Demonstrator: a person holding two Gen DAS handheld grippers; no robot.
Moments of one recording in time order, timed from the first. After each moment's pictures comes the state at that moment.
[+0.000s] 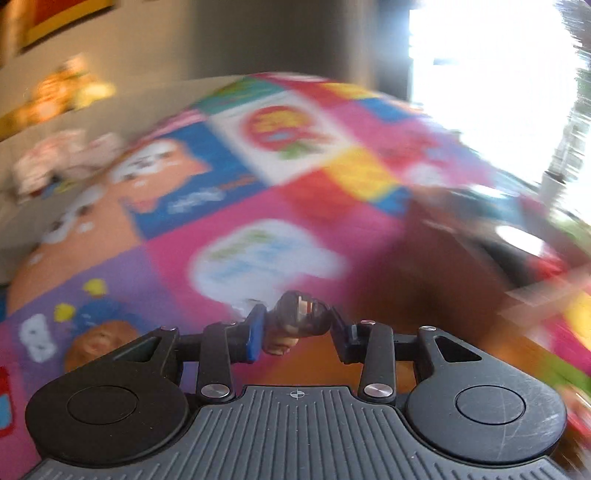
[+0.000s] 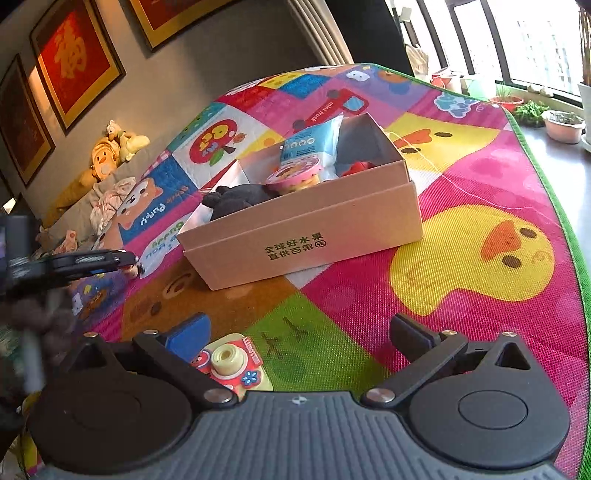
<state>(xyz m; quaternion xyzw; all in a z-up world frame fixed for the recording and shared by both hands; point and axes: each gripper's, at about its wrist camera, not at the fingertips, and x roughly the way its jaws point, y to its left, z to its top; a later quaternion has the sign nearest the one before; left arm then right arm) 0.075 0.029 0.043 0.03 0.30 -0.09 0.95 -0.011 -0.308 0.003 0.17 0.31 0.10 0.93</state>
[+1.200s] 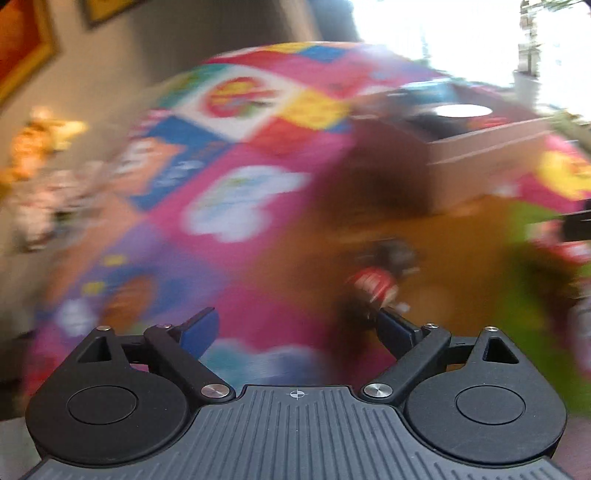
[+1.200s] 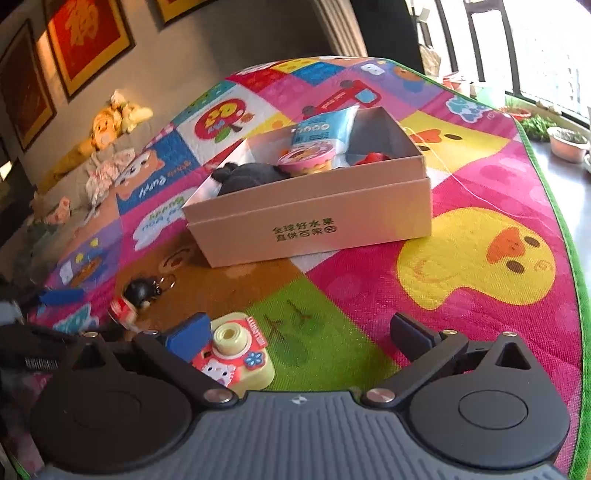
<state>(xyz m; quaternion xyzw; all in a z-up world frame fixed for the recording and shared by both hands) 0.012 0.016 0.021 0.18 0.34 -0.04 0.92 -0.012 -0.291 0.004 0.12 0.34 0.11 0.93</state>
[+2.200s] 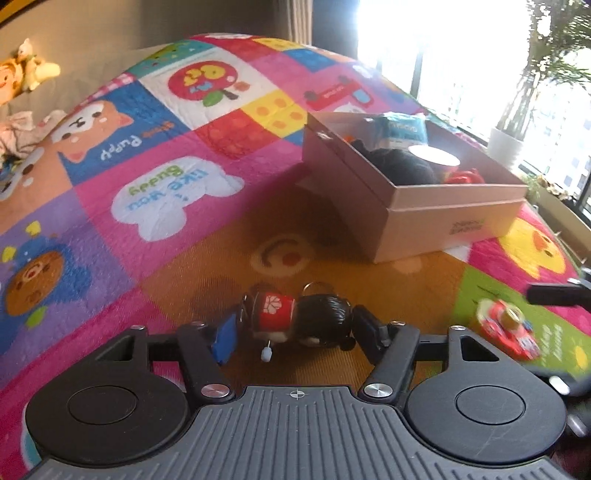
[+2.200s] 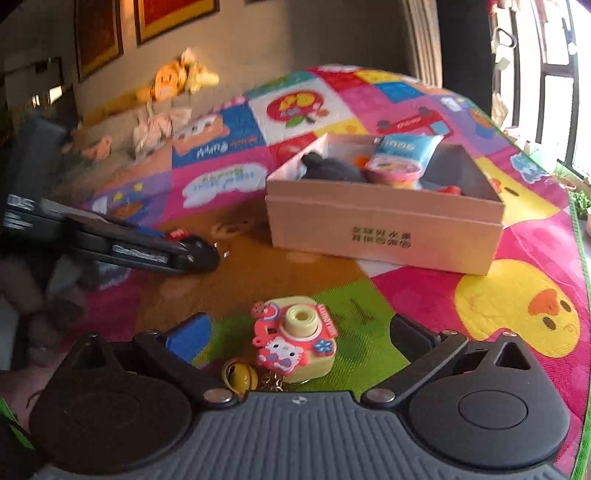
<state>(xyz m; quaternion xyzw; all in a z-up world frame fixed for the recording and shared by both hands) 0.031 -0.015 0.023 0.04 0.36 -0.14 0.92 -0.025 -0.250 0.011 -0.01 0.32 0.18 0.93</state>
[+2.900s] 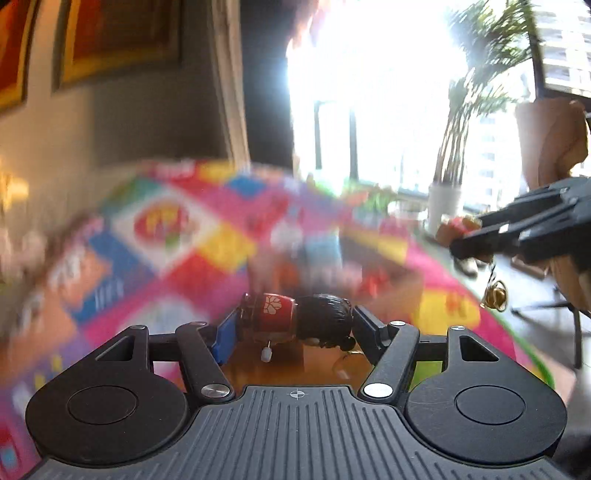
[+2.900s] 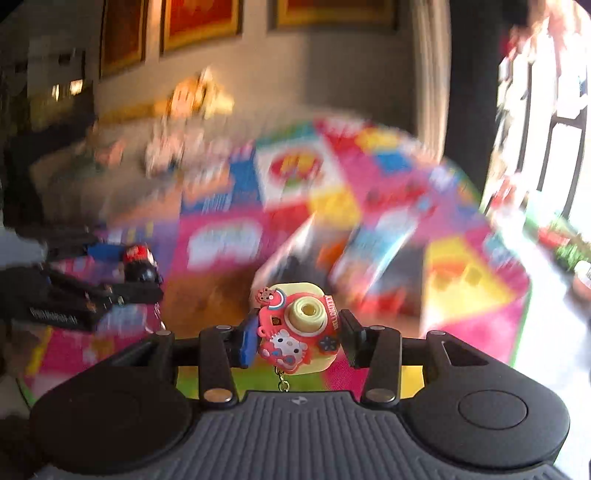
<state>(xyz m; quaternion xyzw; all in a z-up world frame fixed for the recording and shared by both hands) -0.030 -0.033 0.133 0.09 0.18 -0.23 0.95 -0.047 -0.297 0.142 -0.05 0.25 0.18 0.95</state>
